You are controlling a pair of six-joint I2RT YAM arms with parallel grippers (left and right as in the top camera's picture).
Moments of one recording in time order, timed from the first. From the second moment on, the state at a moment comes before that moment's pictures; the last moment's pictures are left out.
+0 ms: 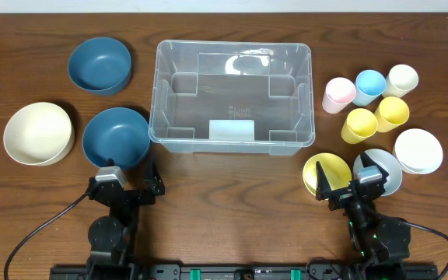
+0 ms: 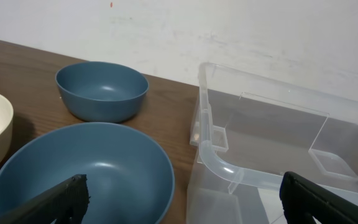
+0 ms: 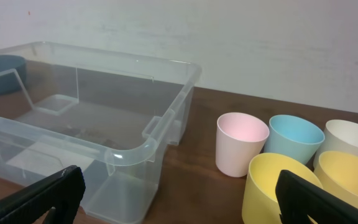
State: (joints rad) left arm -0.11 0.01 0.03 -0.12 -0.10 -0.27; right arm 0.12 0.01 0.01 -0.06 -0.13 -0.02
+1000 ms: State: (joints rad) left arm -0.11 0.01 0.03 -0.12 -0.10 -0.27; right arm 0.12 0.02 0.06 0.02 -0.09 0.04
